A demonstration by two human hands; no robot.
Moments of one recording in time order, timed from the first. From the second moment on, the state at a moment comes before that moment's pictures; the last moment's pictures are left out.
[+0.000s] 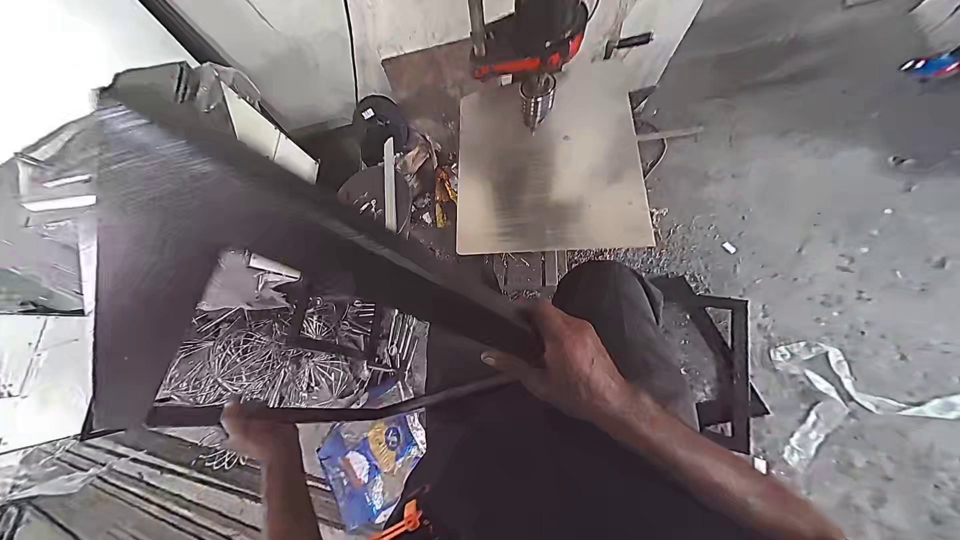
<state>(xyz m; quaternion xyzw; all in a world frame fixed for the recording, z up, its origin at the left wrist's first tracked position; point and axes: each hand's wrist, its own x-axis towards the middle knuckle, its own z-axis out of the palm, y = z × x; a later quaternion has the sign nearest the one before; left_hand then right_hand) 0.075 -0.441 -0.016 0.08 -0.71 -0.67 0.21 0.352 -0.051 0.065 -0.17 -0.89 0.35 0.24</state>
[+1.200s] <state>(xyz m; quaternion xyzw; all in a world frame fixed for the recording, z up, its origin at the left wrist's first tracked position) 0.062 -0.228 -0.015 -0.51 -0.73 -0.41 0.20 0.519 0.151 0.011 -0.19 -0.87 0.22 0.40</state>
